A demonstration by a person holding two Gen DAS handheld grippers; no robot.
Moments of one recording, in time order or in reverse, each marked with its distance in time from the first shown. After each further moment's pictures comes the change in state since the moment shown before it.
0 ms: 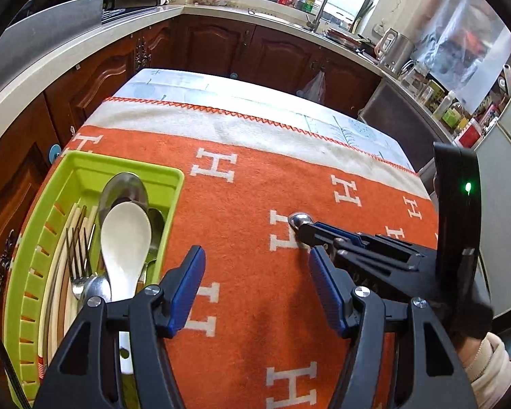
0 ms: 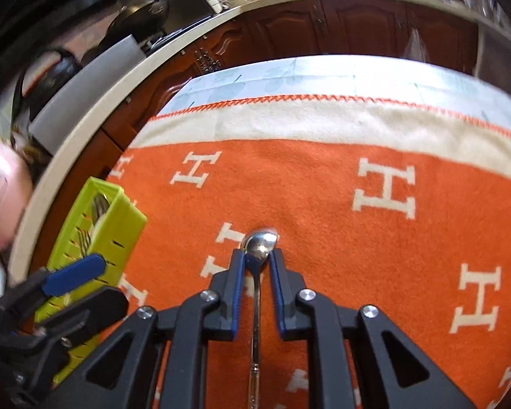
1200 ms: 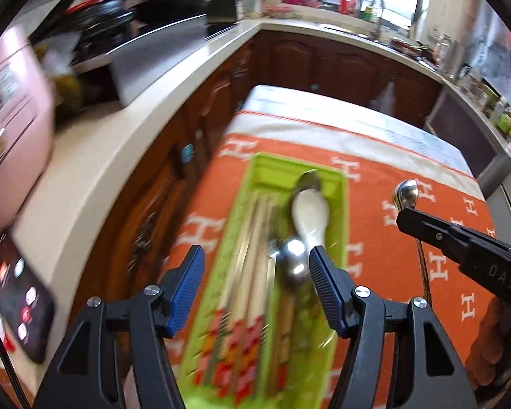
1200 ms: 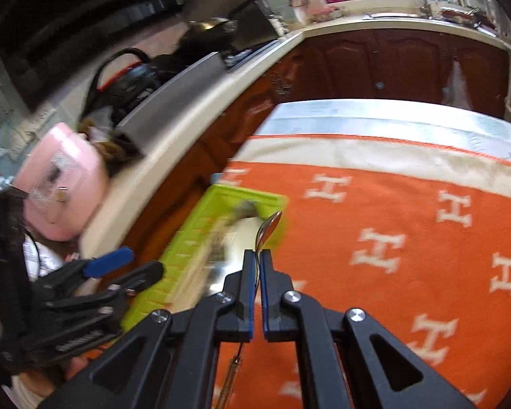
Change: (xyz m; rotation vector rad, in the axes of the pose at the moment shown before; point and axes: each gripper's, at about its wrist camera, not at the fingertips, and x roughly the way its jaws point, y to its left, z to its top) left arm -0.122 0.087 -0.023 -0.040 -0.015 0.329; right arm -0.076 0.118 -0.006 -0.010 -0.062 0.247
